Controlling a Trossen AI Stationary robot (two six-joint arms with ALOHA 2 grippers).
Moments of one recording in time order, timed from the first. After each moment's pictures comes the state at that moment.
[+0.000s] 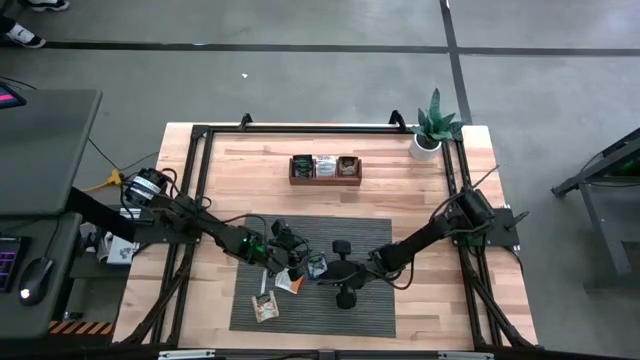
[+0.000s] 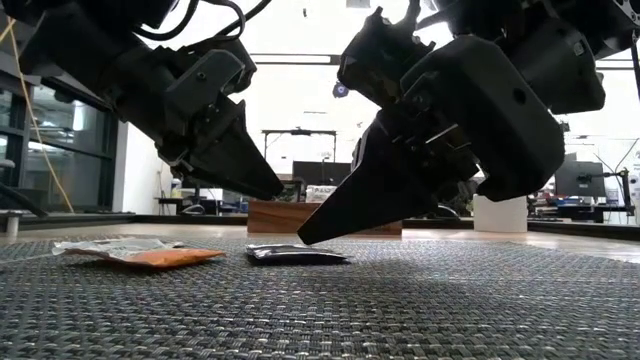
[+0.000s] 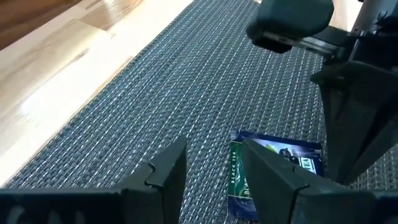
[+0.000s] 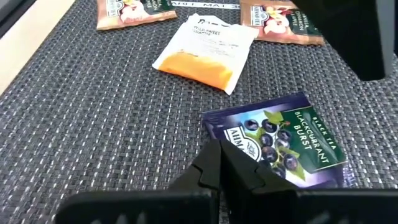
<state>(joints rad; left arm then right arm) -0.42 1.71 0.74 0.26 -0.58 -0.63 0.43 2.04 0.98 0.44 0.29 0.25</state>
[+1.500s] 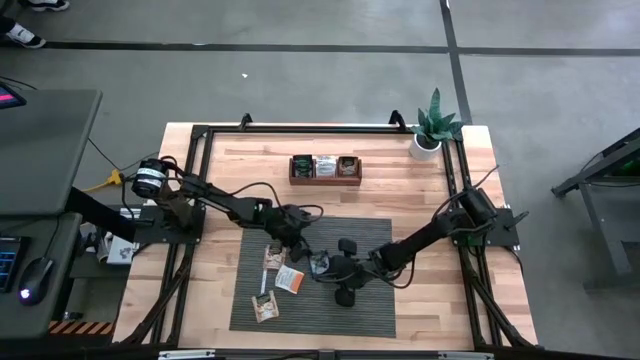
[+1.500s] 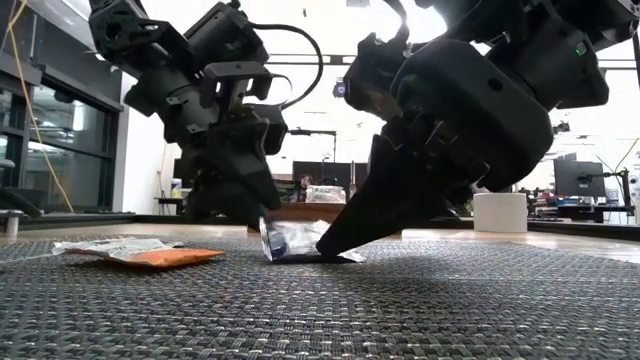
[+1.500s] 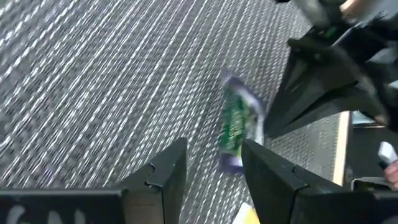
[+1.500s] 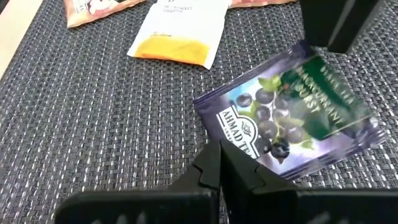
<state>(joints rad) -0.09 1.71 0.74 0.23 0.25 -0.79 0.44 2.03 0.98 0.28 0.31 0.45</state>
